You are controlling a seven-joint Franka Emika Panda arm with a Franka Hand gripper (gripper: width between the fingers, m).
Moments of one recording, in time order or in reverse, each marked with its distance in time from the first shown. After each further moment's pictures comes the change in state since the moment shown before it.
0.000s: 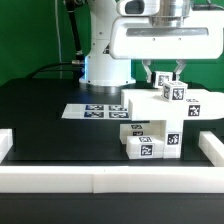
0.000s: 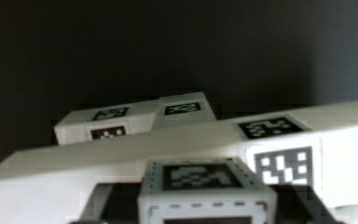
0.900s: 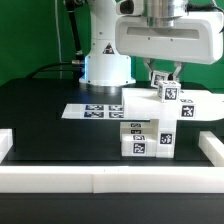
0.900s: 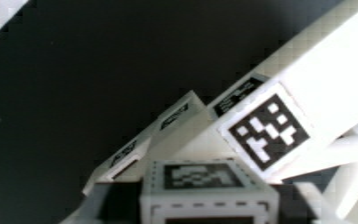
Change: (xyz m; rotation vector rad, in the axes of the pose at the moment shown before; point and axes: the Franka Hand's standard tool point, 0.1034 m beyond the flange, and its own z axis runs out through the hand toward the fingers) arm 0.000 -0.003 0.000 0.041 -0.016 0.609
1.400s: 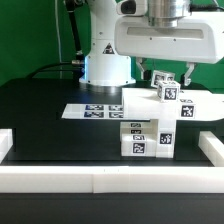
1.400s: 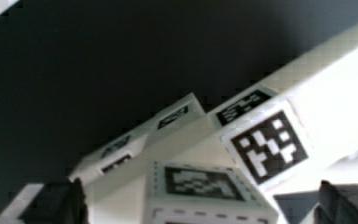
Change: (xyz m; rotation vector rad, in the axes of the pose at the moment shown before) arm -0.002 -0.003 -0.001 -0.018 0.021 -0.315
